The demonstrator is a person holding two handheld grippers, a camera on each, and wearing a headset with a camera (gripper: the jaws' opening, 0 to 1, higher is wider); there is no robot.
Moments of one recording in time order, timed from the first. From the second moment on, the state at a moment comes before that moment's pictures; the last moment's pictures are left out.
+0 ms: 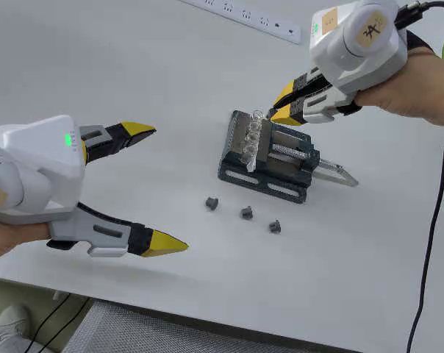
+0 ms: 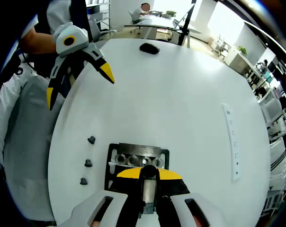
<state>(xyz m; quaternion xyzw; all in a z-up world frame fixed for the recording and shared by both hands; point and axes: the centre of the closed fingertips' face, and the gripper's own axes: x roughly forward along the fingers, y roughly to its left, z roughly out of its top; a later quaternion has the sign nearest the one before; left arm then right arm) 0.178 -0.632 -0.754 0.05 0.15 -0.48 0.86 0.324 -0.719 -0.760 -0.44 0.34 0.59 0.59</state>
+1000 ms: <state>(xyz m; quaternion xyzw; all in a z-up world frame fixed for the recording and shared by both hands) 0.187 -0.632 -0.756 0.04 0.15 -0.48 0.86 0.338 -0.709 -0.778 -0.45 0.35 0.59 0.57</state>
